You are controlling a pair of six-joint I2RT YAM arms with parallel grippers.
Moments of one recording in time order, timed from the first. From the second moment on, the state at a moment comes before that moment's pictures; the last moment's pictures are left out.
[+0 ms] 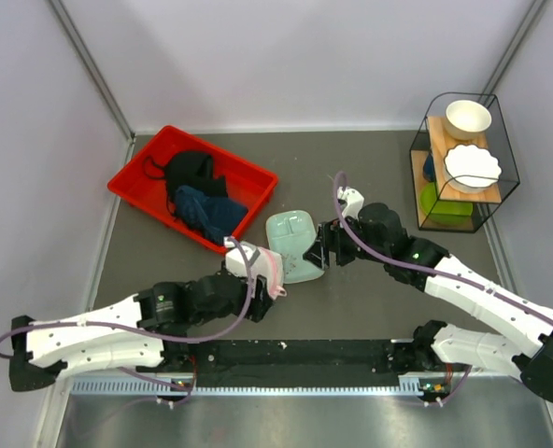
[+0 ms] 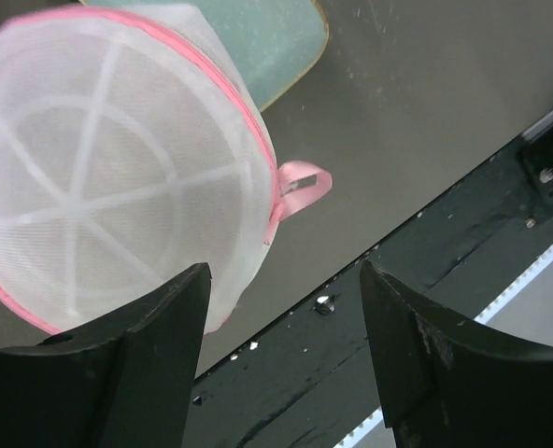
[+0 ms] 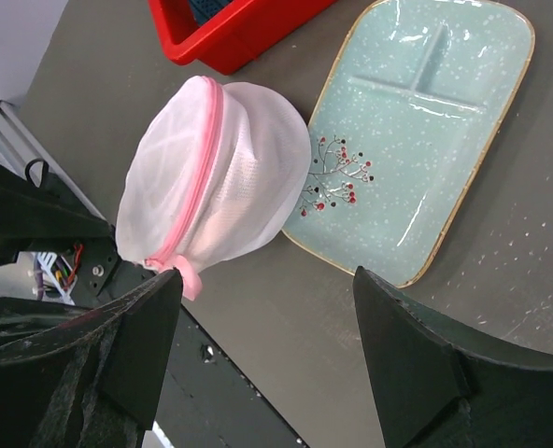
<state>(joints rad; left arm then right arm) -1.24 0.70 0.66 -0.59 -0.34 -0.66 0.79 1.03 0.82 -0.30 -0.15 0.46</state>
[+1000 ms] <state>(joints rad) -1.30 0.84 0.67 -0.64 -0.65 -0.76 0.79 1.10 0.80 -0.20 -0.28 0.58</state>
